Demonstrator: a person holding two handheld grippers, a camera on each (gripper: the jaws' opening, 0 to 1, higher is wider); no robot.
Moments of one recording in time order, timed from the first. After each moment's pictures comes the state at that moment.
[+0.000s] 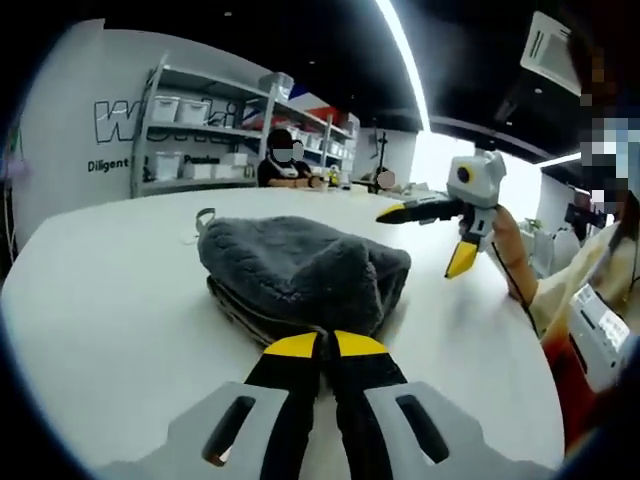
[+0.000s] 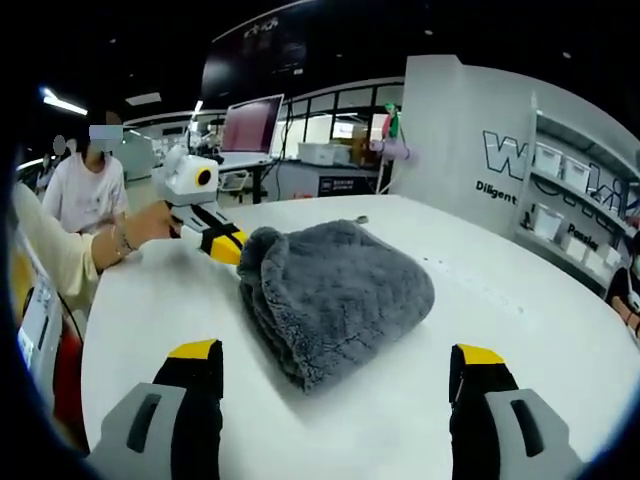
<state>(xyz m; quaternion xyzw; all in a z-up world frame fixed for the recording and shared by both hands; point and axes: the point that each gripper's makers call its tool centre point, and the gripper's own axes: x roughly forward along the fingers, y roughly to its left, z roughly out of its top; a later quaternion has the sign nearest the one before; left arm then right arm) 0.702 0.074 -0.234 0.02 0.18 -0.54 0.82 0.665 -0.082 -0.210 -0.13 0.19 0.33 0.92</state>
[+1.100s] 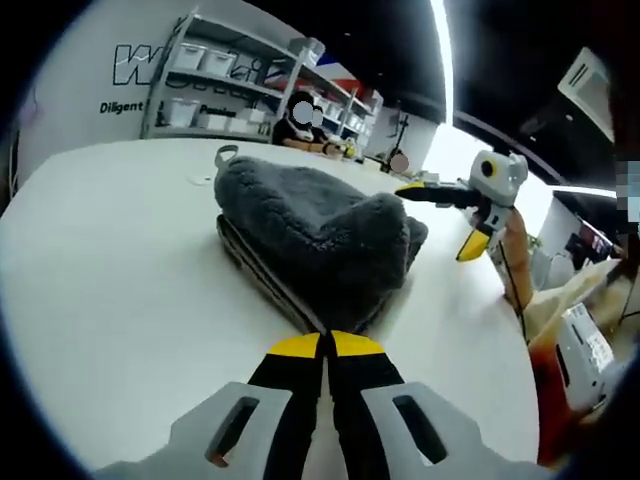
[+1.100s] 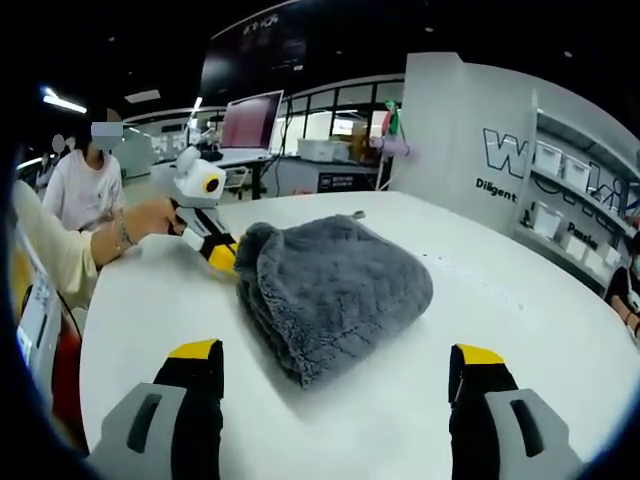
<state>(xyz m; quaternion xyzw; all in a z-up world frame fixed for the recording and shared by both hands) 0.694 0.085 -0.266 -0.01 0.28 -0.53 0.80 0.665 -0.083 -0.213 -0.13 0.20 0.33 0.91</state>
